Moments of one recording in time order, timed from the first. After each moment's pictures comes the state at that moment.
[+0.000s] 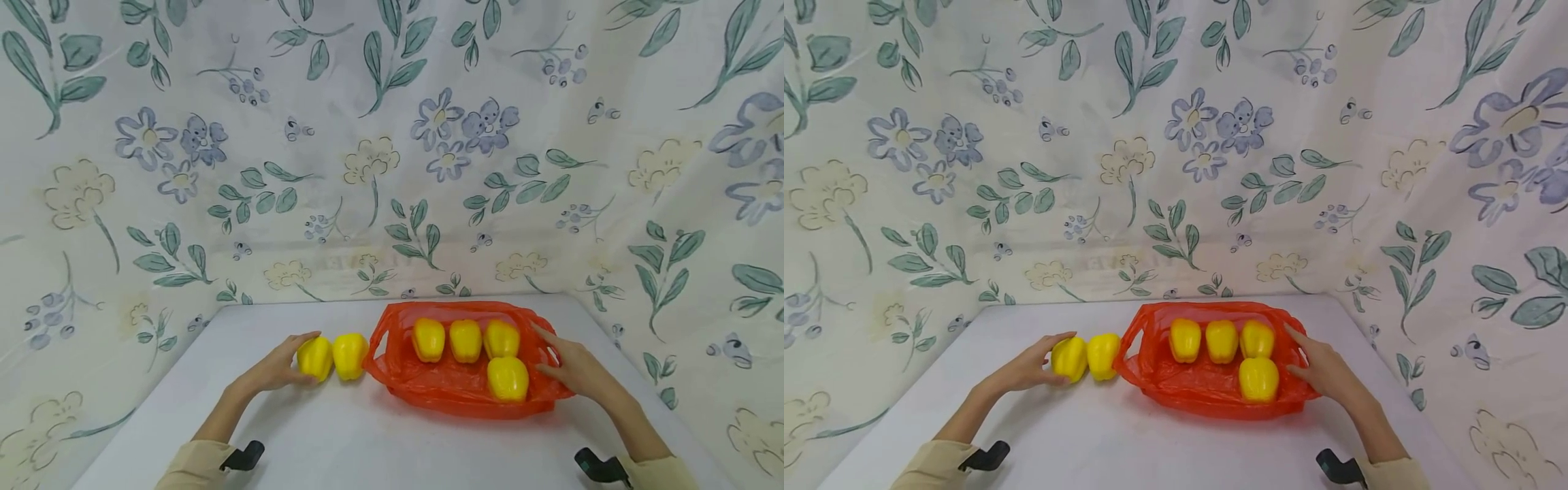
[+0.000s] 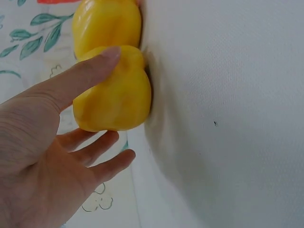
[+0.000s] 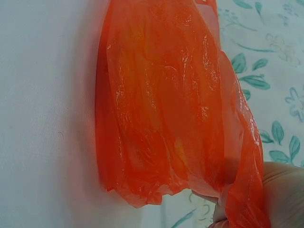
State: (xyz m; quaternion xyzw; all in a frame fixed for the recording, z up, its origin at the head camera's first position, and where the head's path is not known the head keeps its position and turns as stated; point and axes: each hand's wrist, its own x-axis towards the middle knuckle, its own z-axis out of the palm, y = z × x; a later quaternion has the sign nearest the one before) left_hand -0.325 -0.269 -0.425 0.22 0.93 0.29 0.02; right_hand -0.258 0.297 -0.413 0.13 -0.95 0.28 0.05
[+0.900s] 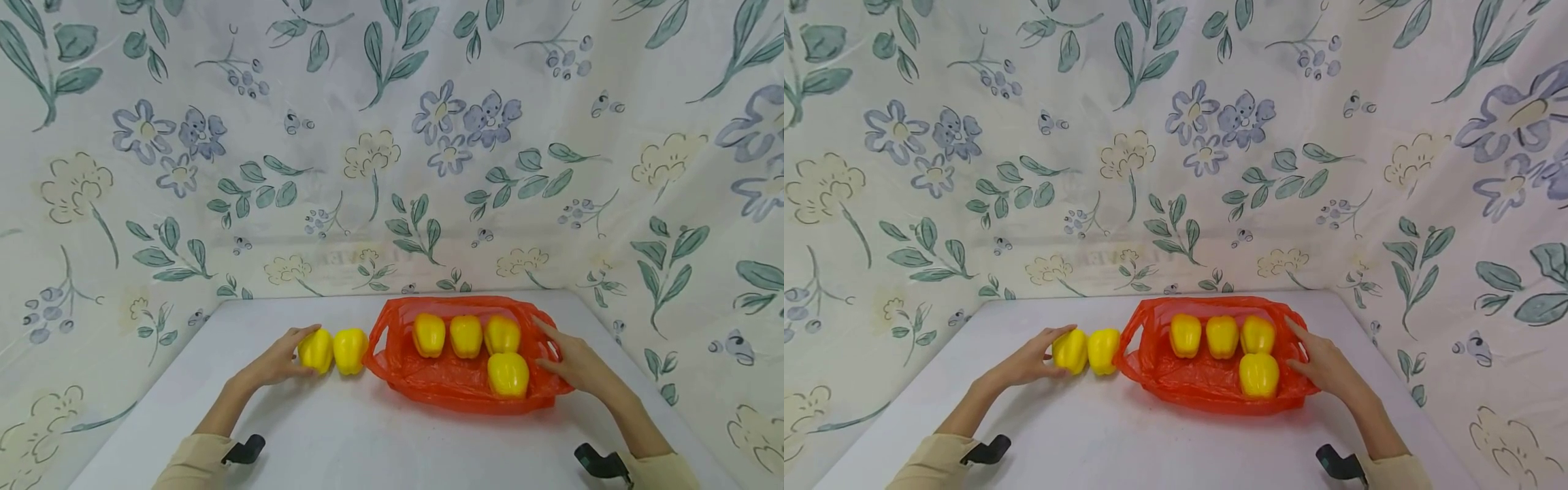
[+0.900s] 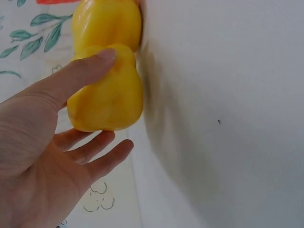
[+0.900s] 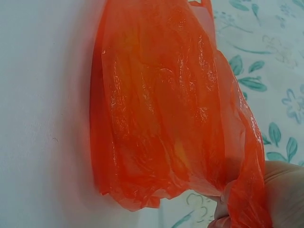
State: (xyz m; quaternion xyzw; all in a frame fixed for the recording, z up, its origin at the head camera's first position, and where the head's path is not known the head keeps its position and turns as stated) left_hand -0.329 -0.268 -0.425 0.23 0.93 0.28 0.01; right_hand -0.257 0.296 -0.409 0.13 -0.95 0.28 0.05
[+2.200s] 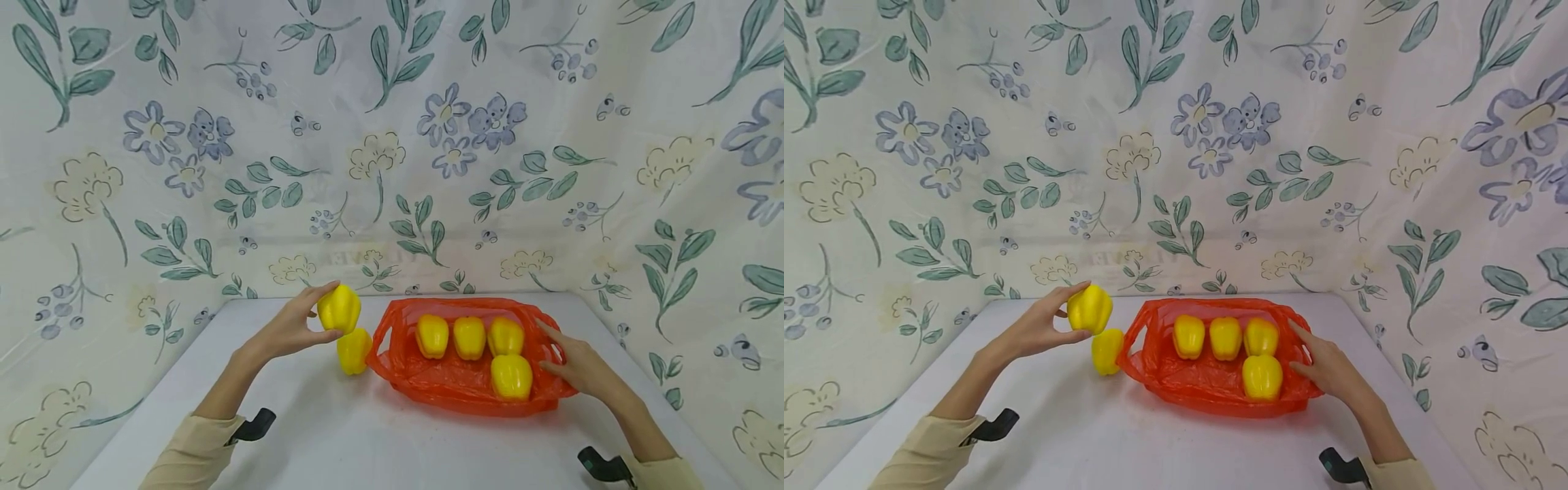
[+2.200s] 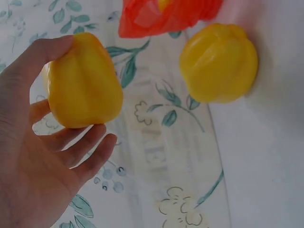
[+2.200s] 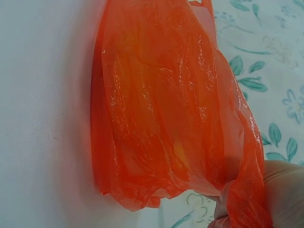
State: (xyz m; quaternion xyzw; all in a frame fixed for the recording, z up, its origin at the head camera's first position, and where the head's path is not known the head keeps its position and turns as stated) left_hand -0.312 -0.222 -0.339 0.30 0.91 0.26 -0.13; right_hand -0.255 0.295 -0.409 0.12 -0.95 0.29 0.03
